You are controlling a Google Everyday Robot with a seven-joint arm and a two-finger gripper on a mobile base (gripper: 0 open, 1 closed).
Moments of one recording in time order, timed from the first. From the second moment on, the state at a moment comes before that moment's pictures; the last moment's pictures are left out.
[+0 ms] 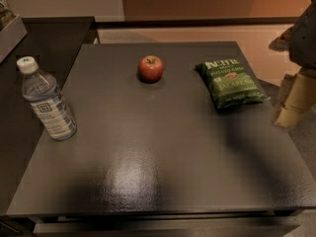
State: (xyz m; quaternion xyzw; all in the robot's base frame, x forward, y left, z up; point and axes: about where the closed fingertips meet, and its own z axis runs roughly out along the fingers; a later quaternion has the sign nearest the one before) arm 0.438 -0.217 0.976 -0.60 0.78 -0.03 0.16
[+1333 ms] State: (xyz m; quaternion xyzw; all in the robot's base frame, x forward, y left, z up) arm 0.512 -0.169 0.955 -0.54 0.81 0.01 0.23
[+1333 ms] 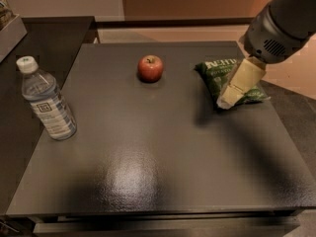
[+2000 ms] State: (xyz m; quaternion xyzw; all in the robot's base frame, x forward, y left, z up) arm 0.590 -0.127 0.930 -0.51 0.81 0.03 0.28
